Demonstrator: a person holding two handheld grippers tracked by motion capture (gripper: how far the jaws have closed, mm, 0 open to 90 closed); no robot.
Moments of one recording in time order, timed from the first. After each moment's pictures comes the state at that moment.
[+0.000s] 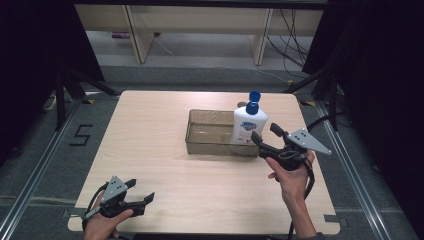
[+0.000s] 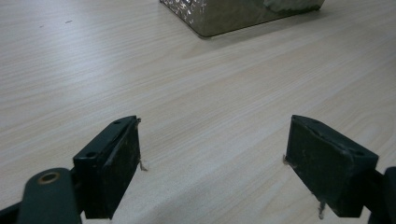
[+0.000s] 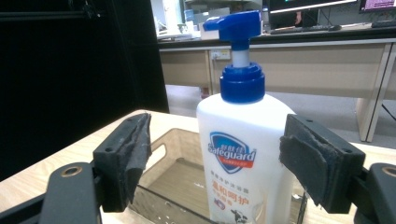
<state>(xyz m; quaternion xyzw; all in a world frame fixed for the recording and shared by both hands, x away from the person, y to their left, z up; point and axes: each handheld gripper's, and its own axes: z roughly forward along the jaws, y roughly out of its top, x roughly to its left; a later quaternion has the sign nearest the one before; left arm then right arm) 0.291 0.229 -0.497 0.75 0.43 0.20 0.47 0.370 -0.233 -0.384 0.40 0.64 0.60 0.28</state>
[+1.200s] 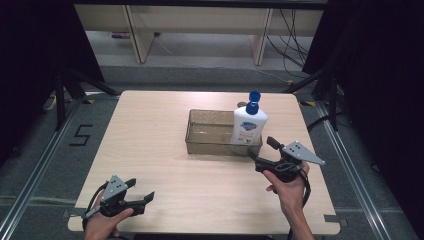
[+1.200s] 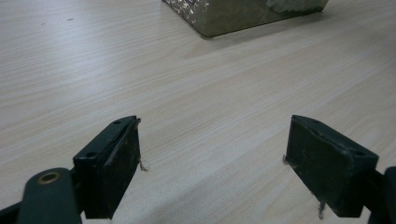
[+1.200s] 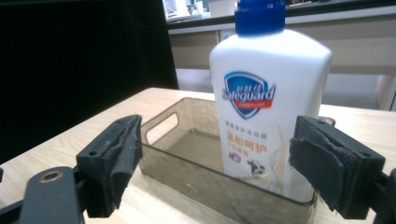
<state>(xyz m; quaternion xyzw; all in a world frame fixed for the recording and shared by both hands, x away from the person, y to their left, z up) 0.292 0.229 -0.496 0.75 0.44 0.20 0.46 0.360 -0.233 -0.420 0.41 0.66 0.59 0.24</state>
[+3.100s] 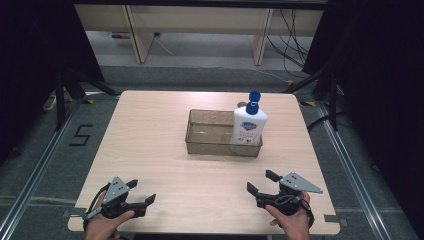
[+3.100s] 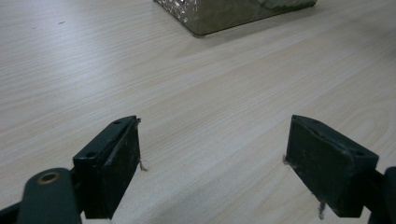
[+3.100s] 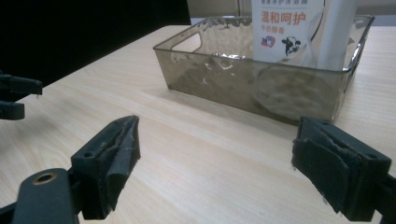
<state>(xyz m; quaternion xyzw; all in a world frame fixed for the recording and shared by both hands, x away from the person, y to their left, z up) 0.289 0.226 -0.496 0.76 0.42 0.20 0.46 0.301 -0.241 -0.467 0.42 0.71 0.54 0.18</state>
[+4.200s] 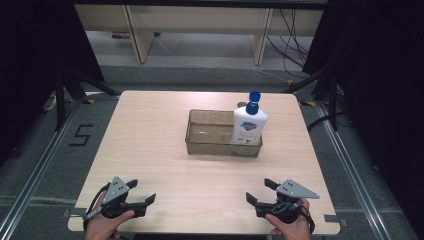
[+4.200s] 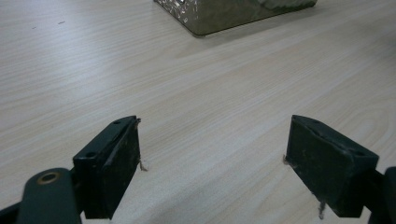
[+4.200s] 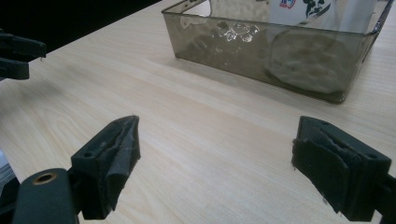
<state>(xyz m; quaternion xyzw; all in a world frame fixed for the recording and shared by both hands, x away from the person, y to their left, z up) 0.289 0.226 -0.496 0.75 0.42 0.20 0.46 0.289 -0.241 -0.477 0.41 0.74 0.50 0.17</state>
